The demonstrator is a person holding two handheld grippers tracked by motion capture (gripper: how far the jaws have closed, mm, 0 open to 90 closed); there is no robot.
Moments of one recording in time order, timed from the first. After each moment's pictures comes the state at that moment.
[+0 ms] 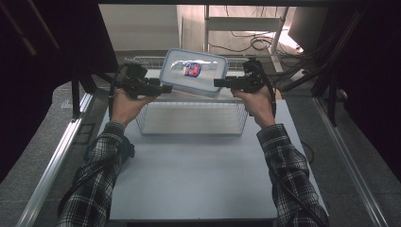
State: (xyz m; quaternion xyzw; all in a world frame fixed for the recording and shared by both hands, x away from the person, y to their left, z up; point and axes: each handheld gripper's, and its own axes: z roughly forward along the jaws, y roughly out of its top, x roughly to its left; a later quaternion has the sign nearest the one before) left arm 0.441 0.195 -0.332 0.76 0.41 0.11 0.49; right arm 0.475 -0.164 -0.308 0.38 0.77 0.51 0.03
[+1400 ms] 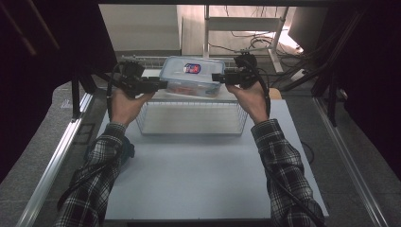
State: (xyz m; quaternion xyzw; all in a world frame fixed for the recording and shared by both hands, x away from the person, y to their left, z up) left arm 0.428 0.191 -0.323 0.75 0.44 0.15 0.47; right arm 0.475 -0.142 -0.293 0.40 0.77 0.48 0.13
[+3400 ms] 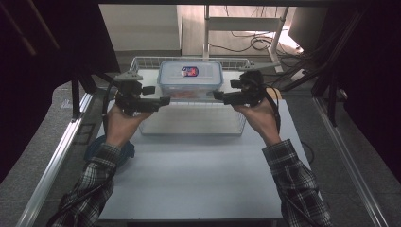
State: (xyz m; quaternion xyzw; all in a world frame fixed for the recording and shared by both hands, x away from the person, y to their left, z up) left arm 0.375 0.186 -0.334 0.76 0.39 0.16 0.50; right arm 0.418 -0.158 -0.301 0.33 0.80 0.49 0.15
